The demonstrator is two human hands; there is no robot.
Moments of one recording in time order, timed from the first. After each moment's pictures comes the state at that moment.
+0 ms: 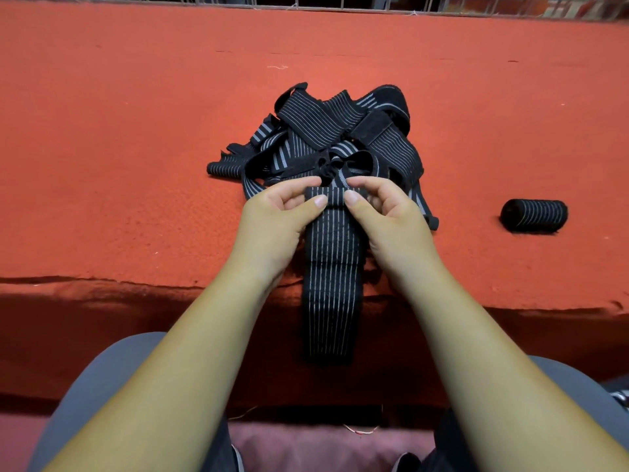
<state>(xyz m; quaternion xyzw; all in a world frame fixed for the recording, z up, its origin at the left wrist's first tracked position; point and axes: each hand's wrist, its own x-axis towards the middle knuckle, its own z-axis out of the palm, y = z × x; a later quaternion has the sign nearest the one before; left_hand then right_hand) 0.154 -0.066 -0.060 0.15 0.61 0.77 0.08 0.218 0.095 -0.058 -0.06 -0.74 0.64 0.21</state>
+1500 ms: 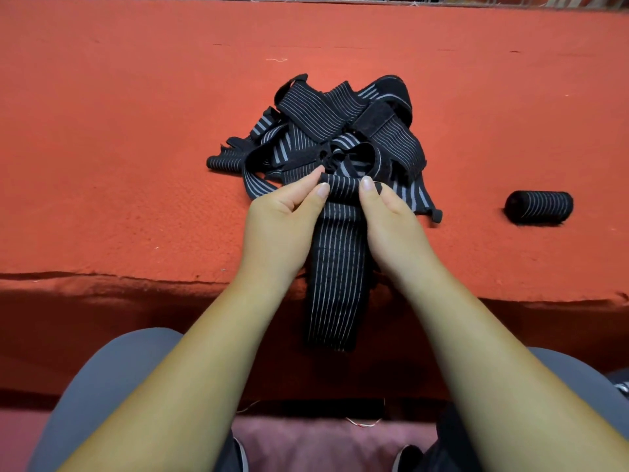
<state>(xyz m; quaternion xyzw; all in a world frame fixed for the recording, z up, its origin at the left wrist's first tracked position) 0.168 -0.064 -0.066 0.17 0.70 0.69 -0.06 0.222 0.085 -0.056 -0.12 -0.77 0.60 0.17</state>
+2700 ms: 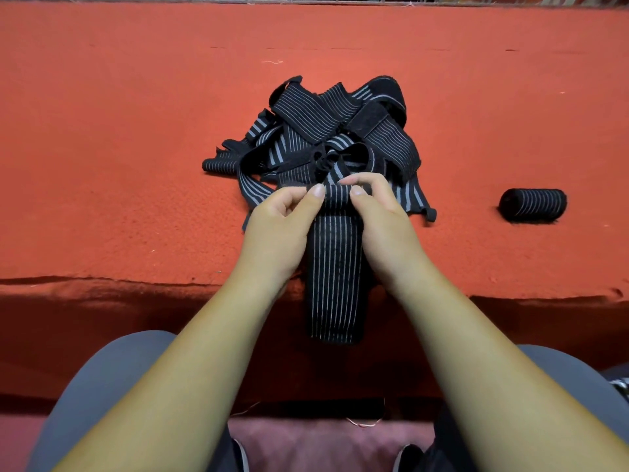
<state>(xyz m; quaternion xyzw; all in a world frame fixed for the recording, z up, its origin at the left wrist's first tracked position) 0.168 -0.058 -0.069 0.14 0.66 0.74 0.04 0.224 0.082 -0.052 -0.12 -0.74 0.64 0.18</state>
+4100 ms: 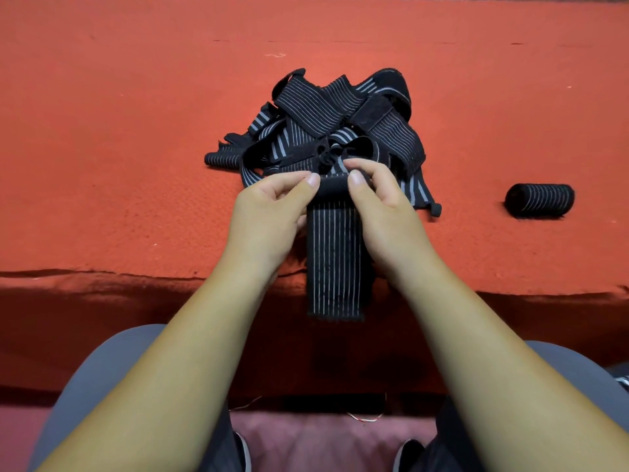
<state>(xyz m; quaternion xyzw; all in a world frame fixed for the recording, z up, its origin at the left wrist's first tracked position) 0.165 -0.070 -0.057 0.11 0.65 0.75 0.04 0.222 0.082 -0.055 -0.08 -0.77 0.60 0.21</state>
